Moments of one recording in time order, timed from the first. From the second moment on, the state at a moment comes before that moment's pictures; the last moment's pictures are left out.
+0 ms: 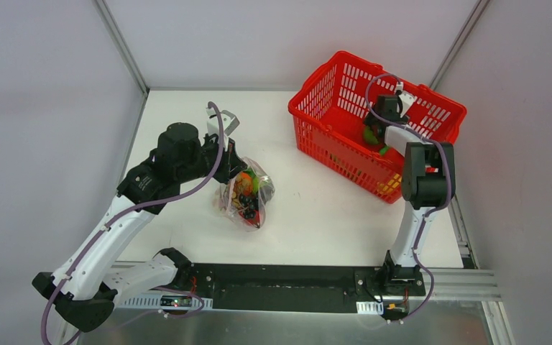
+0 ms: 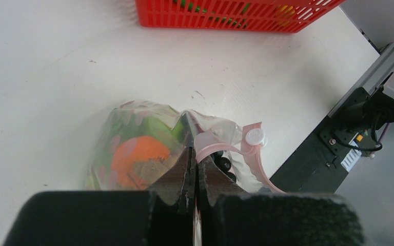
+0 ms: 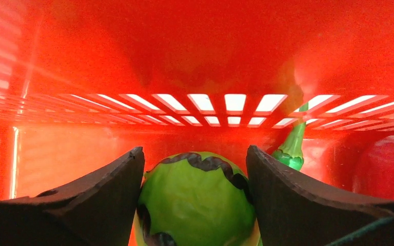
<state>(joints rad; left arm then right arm) -0.60 0.96 1.21 -0.68 0.21 -0.16 0.05 2.02 1.37 -0.02 0.39 0.51</state>
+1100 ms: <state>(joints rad) -0.60 0.96 1.20 -0.68 0.21 -0.19 0.06 1.40 1.13 -0.06 -0.06 0.56</state>
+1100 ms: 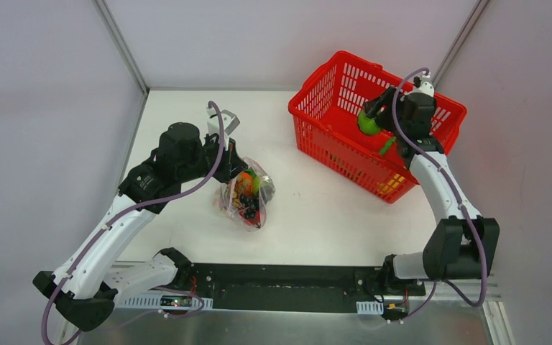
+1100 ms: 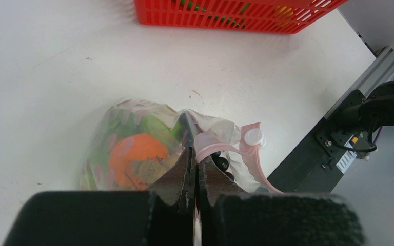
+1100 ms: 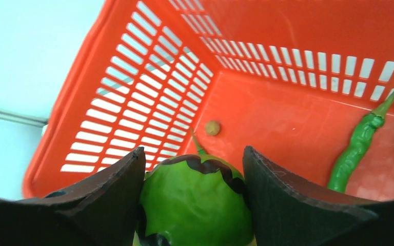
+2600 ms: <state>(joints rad) -0.55 1.05 1.25 -0.65 0.10 -0.39 1.06 1.39 1.02 0.32 -0.01 0.20</state>
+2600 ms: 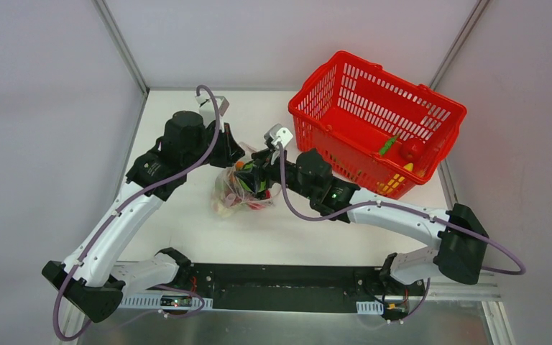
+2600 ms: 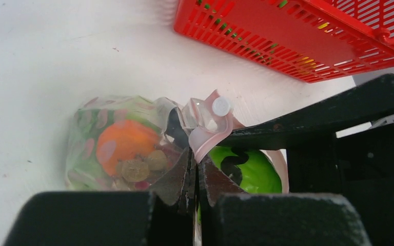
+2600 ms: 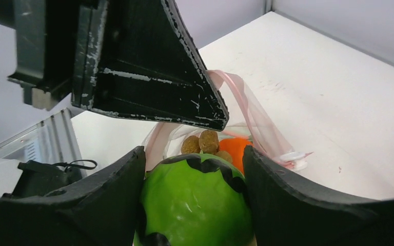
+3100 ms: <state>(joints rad) -0.53 1.04 1.23 -0.65 0.10 -0.39 1.07 1.35 1.10 0.19 0.09 0.17</state>
